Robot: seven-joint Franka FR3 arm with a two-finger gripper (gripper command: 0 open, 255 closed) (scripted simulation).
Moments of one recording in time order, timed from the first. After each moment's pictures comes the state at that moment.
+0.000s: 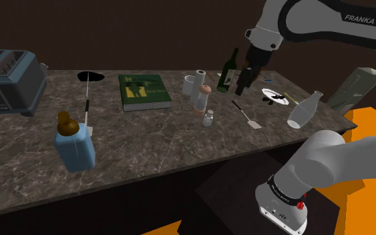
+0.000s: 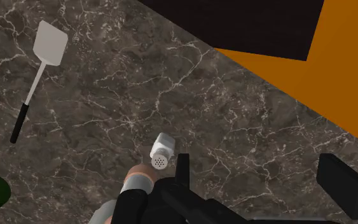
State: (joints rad) arm 0.00 -0.74 0.07 -2.39 0.06 1.65 -0.12
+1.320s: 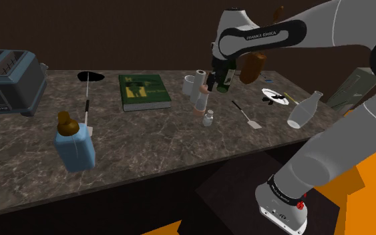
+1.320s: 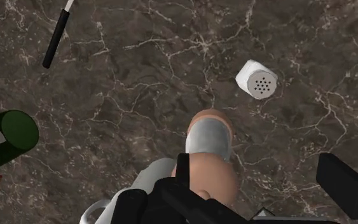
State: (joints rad) arm -0.09 -0.15 0.01 -2.18 -0.13 2.06 -0.23
